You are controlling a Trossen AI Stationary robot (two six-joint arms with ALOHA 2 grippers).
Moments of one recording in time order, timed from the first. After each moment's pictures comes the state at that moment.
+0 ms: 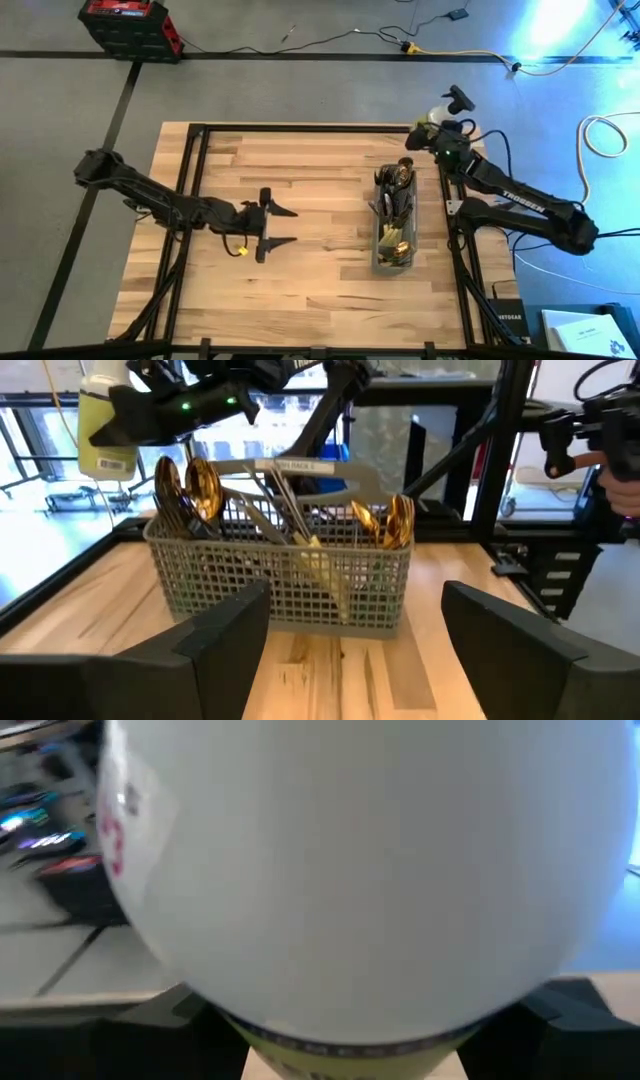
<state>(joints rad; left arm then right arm) -0.31 1.20 0.56 0.56 -0.34 -0.02 -0.66 0.72 0.48 -0.14 0.67 0.52</state>
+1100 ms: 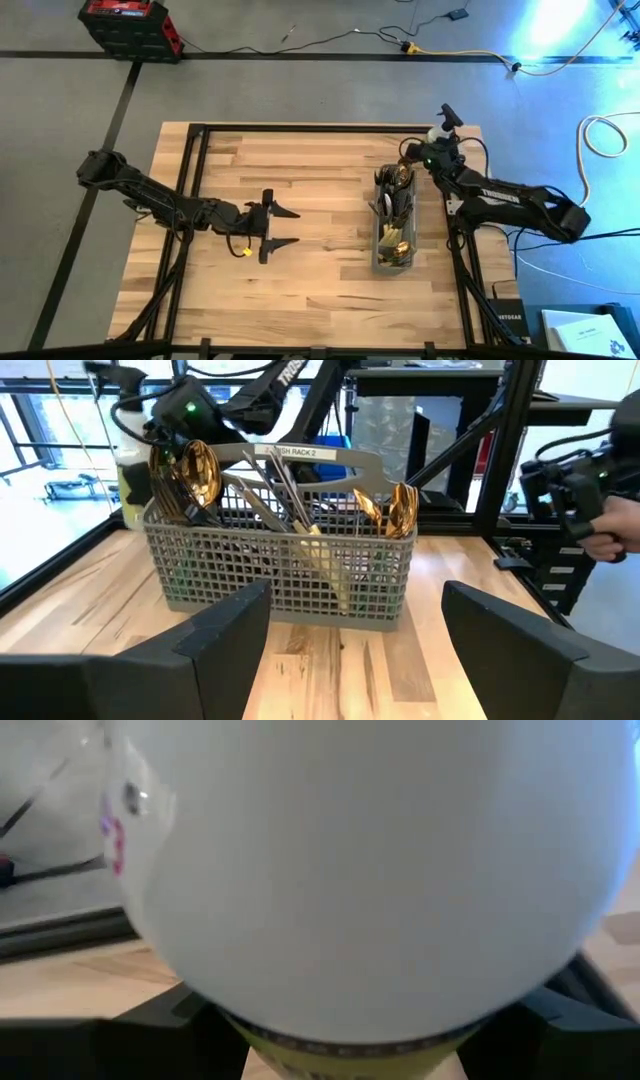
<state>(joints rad) -0.31 1.24 0.56 0.58 -0.34 -0.05 -0.77 0.96 0.23 0.07 0.71 0.66</state>
